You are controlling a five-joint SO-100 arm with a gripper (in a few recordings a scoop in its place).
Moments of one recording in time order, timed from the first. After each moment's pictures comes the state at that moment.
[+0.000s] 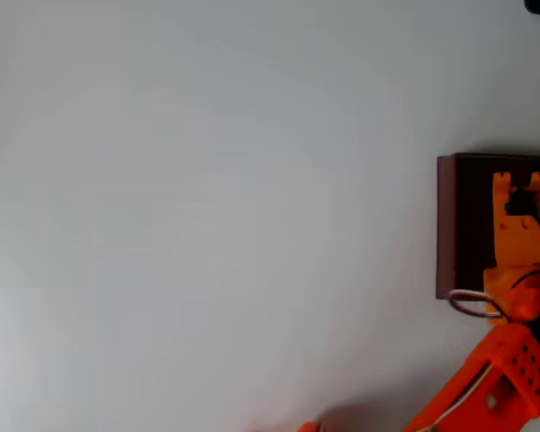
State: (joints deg) arm 47.5 90.4 105.0 54.2 33.1
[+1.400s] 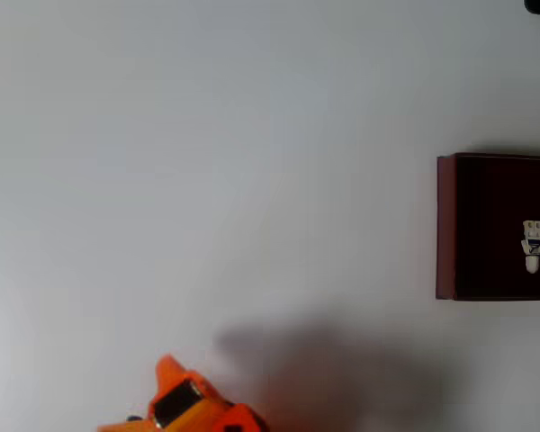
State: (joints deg) arm -43.6 194.4 169.6 79.4 0.2
